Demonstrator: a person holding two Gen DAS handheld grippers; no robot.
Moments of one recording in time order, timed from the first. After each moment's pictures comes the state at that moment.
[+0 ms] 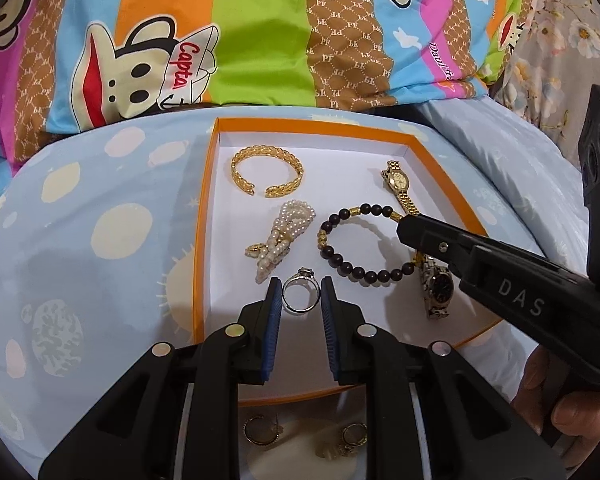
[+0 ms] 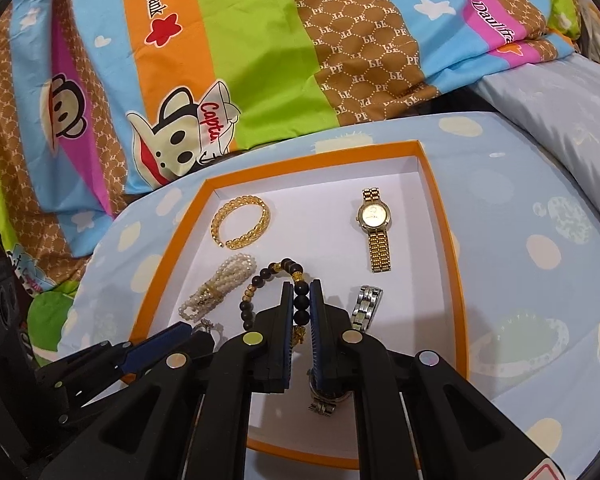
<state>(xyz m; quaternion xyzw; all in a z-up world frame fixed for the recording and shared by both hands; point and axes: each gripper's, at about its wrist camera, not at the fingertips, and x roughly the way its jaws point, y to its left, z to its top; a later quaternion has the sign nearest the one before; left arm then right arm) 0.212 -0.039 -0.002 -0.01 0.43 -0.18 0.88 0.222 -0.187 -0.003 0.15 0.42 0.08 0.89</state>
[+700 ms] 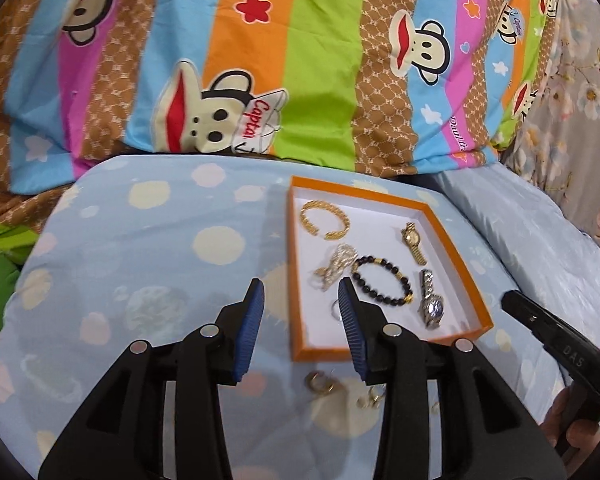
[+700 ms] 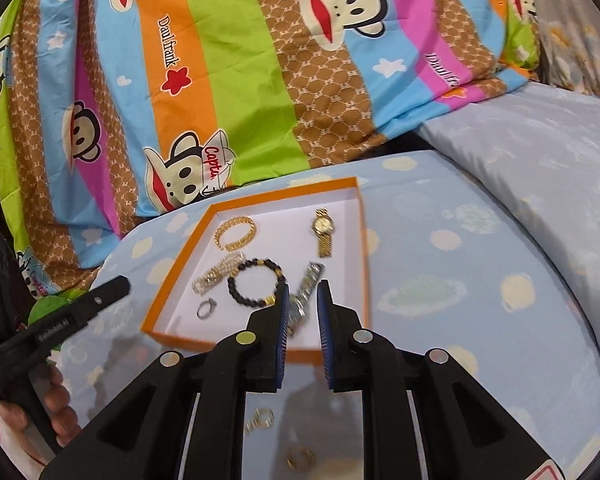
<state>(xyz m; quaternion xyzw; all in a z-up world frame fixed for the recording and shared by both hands) 0.163 0.031 0.046 -0.08 0.36 -0.12 0.92 0.114 -0.225 0.034 0.15 0.35 0.03 0.92</state>
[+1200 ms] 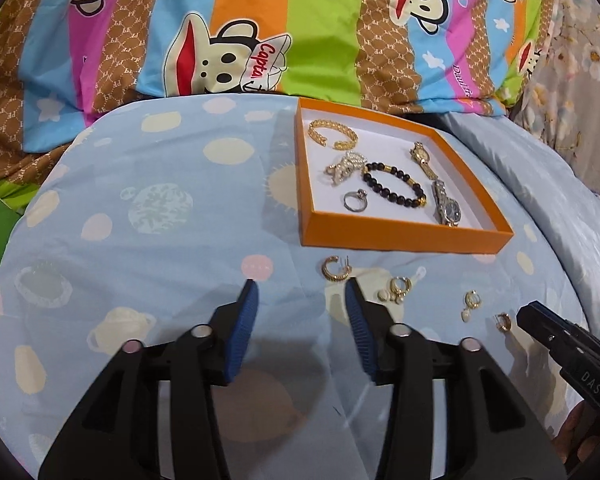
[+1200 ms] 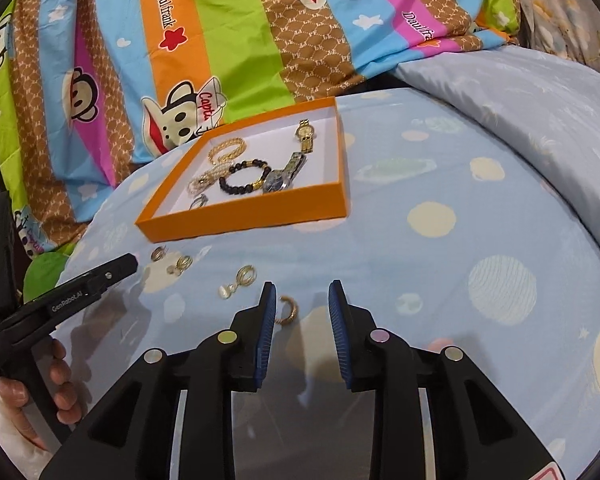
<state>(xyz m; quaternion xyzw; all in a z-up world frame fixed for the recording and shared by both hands) 0.116 0.022 -0.003 -0.05 0.41 -0.12 0.90 0.051 -0.209 -0.007 0.14 0.40 0.03 0.91</state>
